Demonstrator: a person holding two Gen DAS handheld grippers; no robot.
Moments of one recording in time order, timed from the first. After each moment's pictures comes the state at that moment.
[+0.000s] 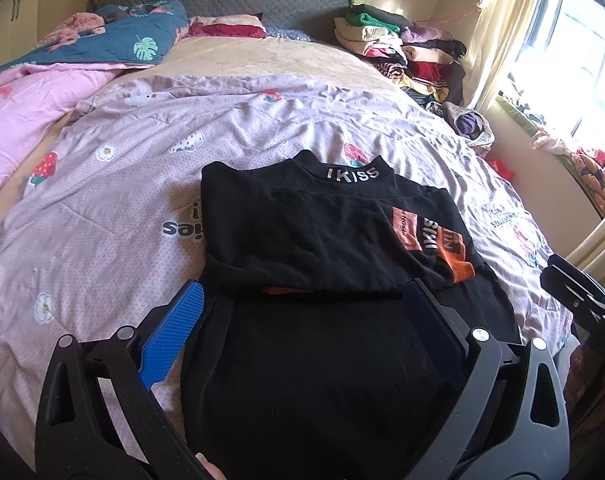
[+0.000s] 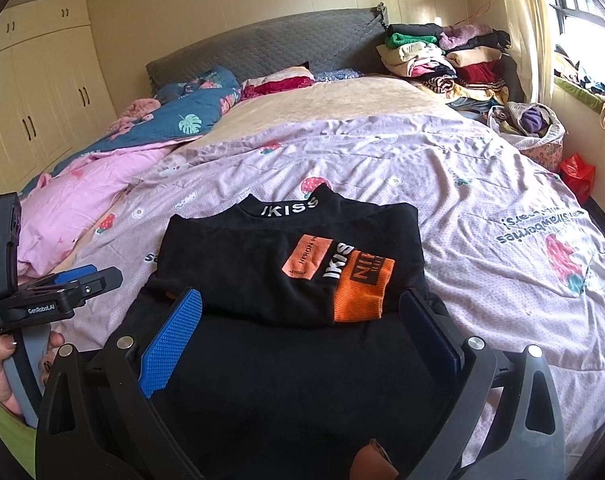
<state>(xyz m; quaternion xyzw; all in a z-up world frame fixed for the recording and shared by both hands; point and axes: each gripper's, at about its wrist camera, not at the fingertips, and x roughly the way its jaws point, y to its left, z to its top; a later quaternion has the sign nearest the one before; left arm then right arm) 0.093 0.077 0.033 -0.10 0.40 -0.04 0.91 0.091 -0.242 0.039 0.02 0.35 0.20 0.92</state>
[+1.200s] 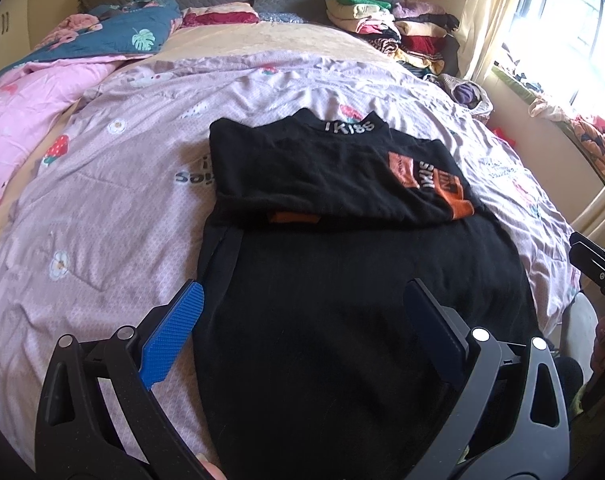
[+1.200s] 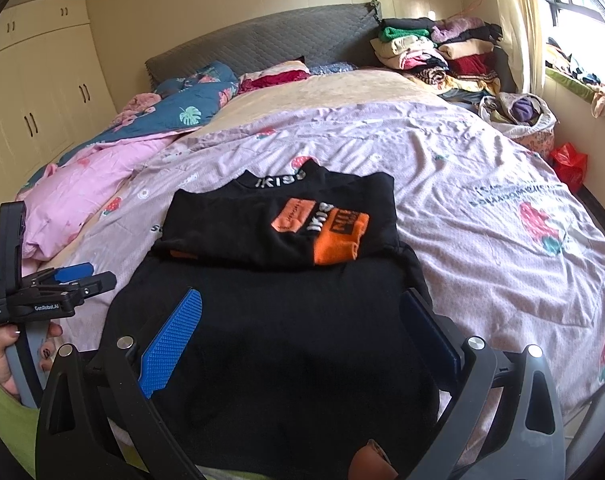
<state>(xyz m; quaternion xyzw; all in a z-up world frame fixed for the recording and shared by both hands) 0.042 0.072 0.013 -0.07 0.43 -0.04 0.90 0.033 -0.278 0.029 0.02 0.37 0.19 0.91</state>
